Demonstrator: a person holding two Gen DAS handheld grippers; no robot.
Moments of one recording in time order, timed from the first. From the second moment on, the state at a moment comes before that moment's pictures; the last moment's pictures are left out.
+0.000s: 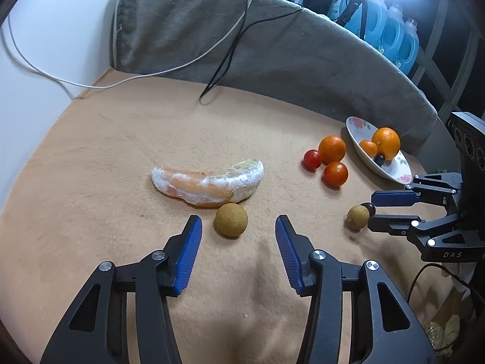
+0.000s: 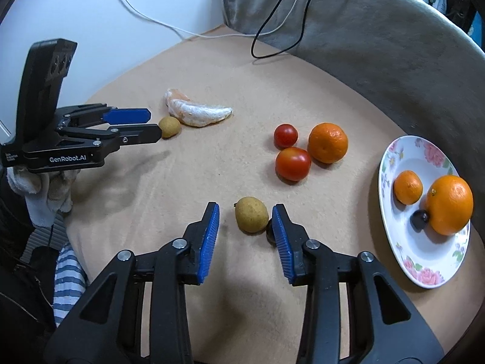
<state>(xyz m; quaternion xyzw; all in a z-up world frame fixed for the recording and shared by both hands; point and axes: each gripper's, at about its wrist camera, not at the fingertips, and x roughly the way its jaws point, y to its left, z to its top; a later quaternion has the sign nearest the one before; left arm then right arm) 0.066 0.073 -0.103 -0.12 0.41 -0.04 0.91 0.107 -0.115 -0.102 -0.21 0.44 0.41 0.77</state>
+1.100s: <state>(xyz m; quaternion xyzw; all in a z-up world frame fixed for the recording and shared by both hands) 0.078 0.074 -0.110 -0.11 0.41 -0.04 0.90 0.109 -0.101 -0.110 -0.24 0.43 0.39 0.77</state>
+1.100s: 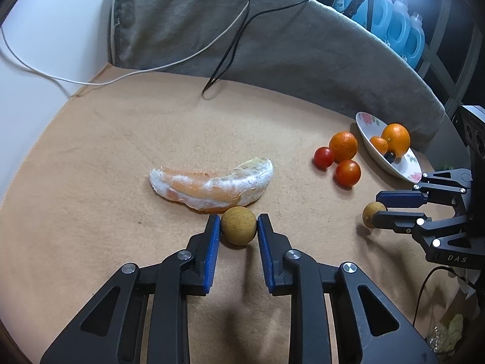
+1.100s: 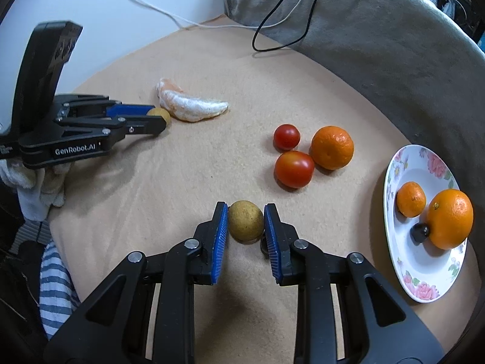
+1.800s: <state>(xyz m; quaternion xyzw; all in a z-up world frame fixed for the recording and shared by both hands) 0.076 0.043 -0.074 -0.10 0.37 -0.08 0.92 0.111 -0.150 -0.071 -0.13 0.40 0.38 0.82</state>
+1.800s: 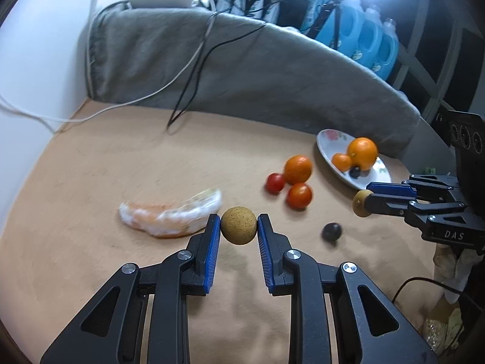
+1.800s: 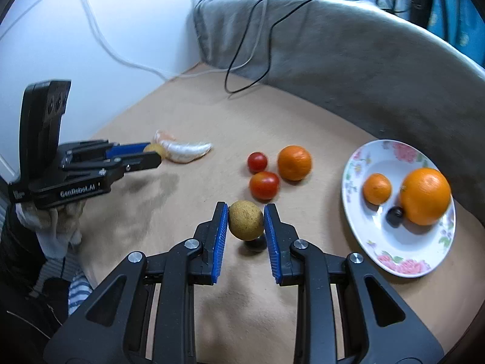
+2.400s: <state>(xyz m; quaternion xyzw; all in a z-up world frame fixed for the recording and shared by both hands) 0.115 -0.010 -0.056 -0.09 0.35 -0.14 0.92 0.125 -0.230 -0.056 -0.05 0.39 0.32 0.86</state>
